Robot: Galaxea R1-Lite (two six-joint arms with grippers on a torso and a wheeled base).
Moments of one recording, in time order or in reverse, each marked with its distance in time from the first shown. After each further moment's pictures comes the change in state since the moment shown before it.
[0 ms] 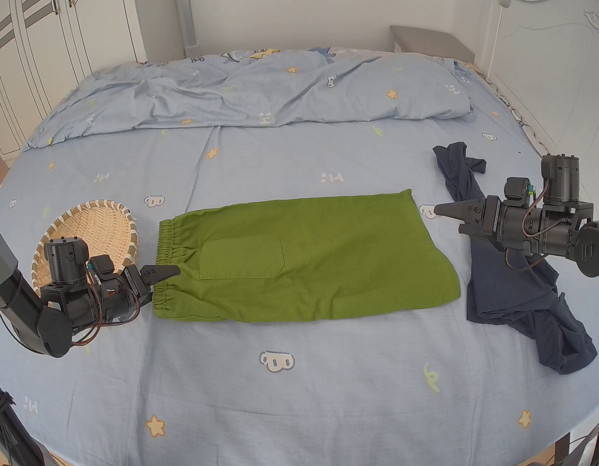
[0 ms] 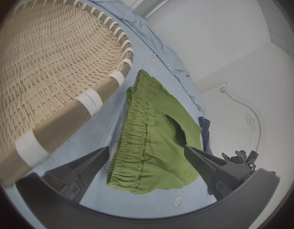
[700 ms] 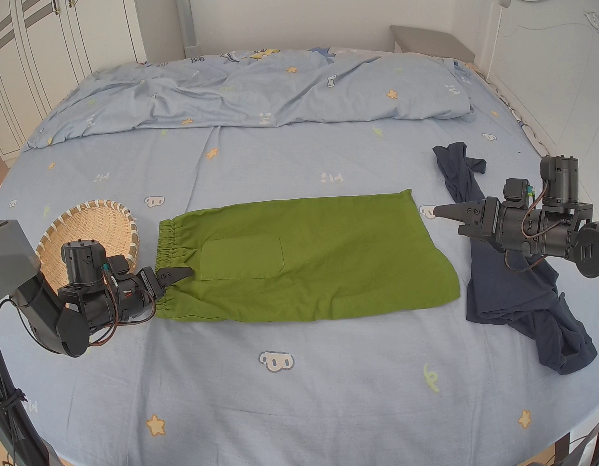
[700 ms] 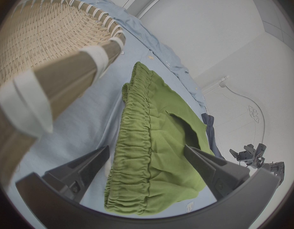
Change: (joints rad) left arm -0.037 0.113 -0.051 -0.079 0.050 0.057; right arm 0.002 0.003 0.003 -0.001 0.000 -0.002
